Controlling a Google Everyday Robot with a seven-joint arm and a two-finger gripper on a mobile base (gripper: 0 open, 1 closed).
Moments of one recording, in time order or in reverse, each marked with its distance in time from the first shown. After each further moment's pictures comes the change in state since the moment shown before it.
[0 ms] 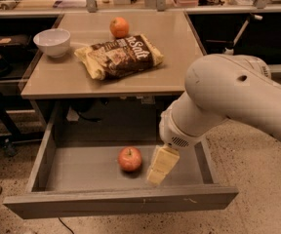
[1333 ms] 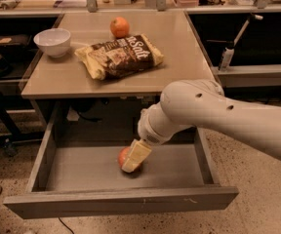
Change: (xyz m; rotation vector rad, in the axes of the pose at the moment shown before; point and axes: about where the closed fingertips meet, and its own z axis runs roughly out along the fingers) arm -0.043 -0.048 0.089 0.063 -0.153 -0.008
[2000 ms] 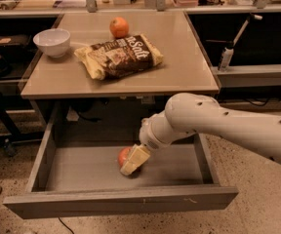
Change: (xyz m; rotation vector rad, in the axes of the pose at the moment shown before) arm 0.018 -0.002 0.045 -0.061 -0.075 0.102
